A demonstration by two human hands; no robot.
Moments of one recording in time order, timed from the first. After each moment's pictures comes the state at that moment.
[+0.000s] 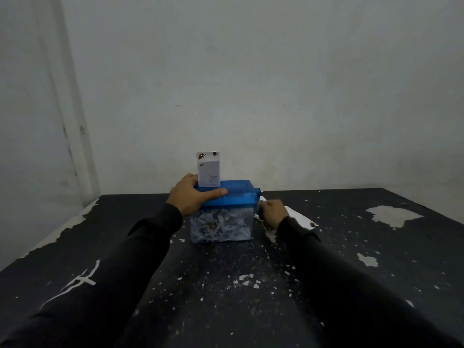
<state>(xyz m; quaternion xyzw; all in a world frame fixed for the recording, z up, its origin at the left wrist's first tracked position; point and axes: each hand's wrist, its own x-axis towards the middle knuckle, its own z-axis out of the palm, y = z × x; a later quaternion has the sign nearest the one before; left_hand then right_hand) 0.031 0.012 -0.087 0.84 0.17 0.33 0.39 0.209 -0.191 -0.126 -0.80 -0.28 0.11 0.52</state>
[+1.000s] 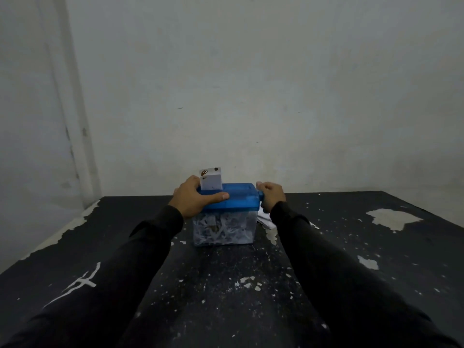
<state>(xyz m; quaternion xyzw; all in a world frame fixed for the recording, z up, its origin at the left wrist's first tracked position) 0.028 0.009 -0.087 0.84 0.17 0.32 0.39 0.230 -0.155 -0.103 -0.73 -0.26 0.06 0.62</state>
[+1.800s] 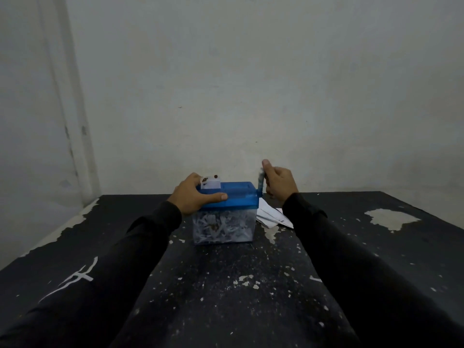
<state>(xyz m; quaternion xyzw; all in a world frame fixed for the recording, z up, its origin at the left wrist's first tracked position) 0.025 0.003 -0.076 0.87 0.16 0.30 0.35 0.185 -0.203 -0.046 -0.66 -0.34 0.03 0.67</state>
